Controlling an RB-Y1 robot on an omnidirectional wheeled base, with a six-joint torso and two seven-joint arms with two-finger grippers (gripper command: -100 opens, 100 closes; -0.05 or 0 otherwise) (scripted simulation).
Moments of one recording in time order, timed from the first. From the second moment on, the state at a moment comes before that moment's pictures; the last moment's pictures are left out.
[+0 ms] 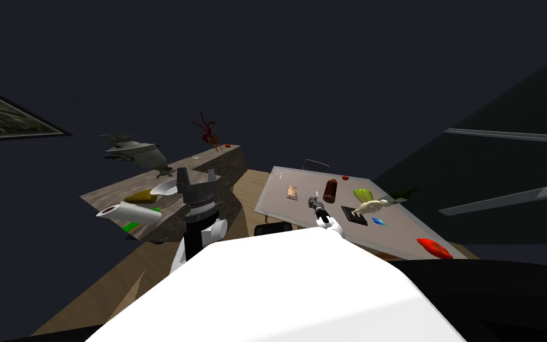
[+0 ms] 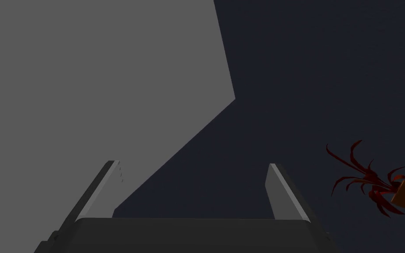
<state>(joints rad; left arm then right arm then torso) 0.48 0.03 0.05 -2.29 -0.03 -0.59 0.17 0.02 -0.20 -0.45 -0.77 0.51 -0.34 0.93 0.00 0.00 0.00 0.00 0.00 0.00</state>
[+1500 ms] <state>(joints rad) 0.48 0.03 0.05 -2.29 -0.03 -0.59 0.17 -0.01 -0.22 -0.75 -0.67 0.38 -0.32 1.07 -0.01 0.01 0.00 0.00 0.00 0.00</state>
